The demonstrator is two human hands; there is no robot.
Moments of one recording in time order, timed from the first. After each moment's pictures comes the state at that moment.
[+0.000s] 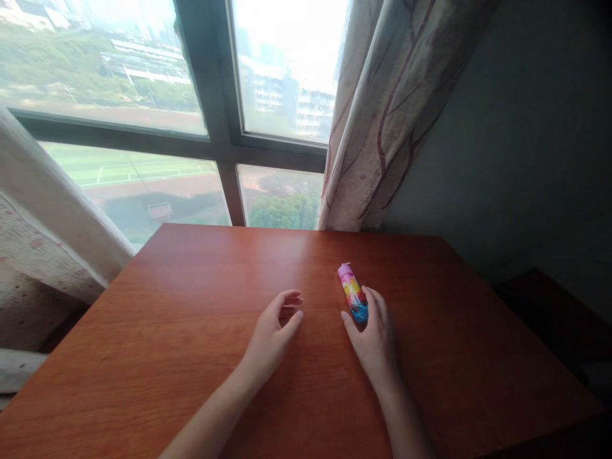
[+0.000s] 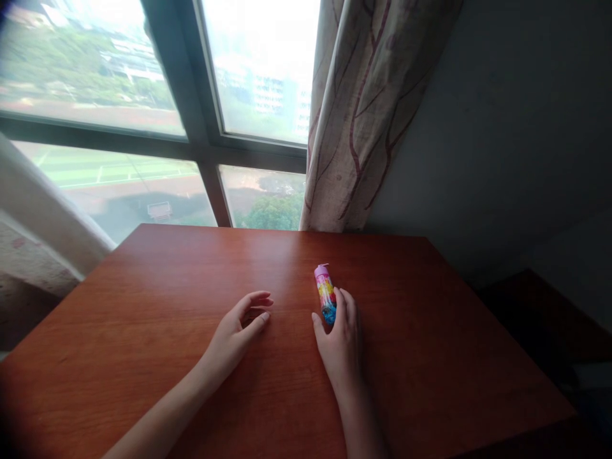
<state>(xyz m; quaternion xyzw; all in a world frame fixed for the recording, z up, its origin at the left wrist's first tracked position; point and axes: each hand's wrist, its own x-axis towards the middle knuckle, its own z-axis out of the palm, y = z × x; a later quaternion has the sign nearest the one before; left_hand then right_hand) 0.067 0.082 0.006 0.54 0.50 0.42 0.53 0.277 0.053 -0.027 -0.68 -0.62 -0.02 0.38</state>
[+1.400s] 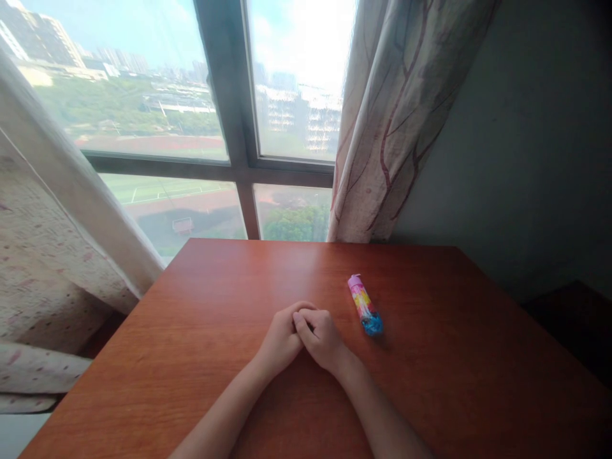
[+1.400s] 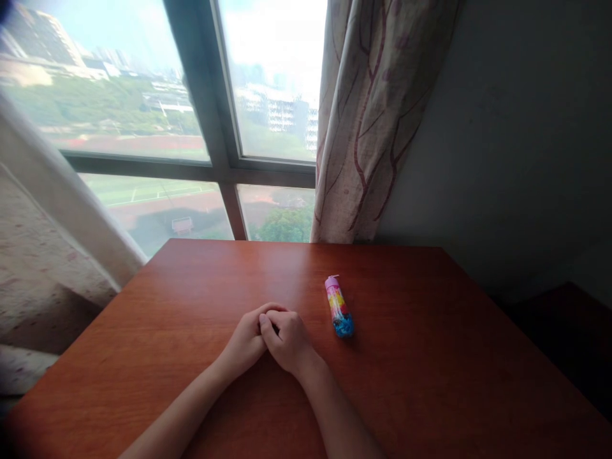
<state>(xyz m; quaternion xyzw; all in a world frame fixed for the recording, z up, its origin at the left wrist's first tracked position) 0.059 0.095 0.007 0.66 0.42 0.42 0.46 0.182 0.095 -0.012 -0.45 -0.73 0.31 0.40</state>
